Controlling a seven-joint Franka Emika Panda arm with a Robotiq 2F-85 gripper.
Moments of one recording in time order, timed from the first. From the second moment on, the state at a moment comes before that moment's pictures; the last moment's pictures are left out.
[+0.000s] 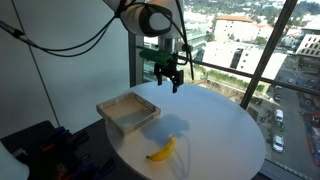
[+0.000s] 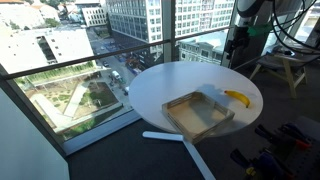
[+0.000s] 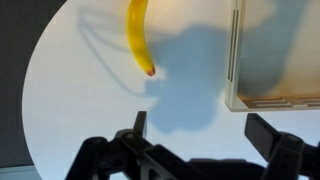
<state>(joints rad) -0.17 0.17 -0.17 -2.06 0.00 2.27 -0.17</state>
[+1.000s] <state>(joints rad) -0.20 0.40 -0.14 -1.99 0.05 2.42 -0.18</state>
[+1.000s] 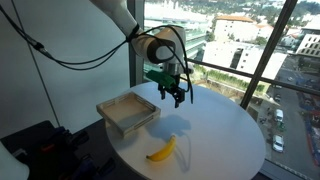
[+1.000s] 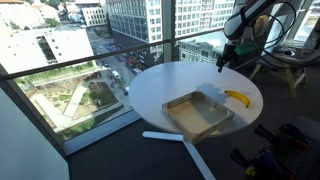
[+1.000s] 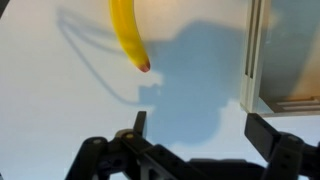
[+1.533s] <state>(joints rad) -0.24 0.49 -0.14 -1.94 0.05 2.41 -0.18</state>
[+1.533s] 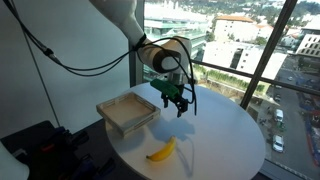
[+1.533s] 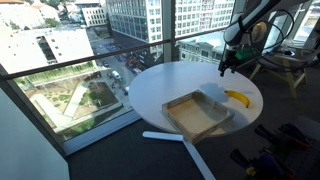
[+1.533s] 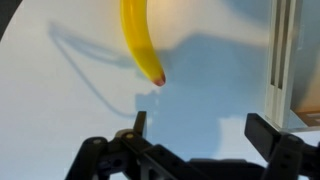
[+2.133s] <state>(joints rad) -0.24 0.53 -0.13 -1.93 0.05 2.40 -0.18</state>
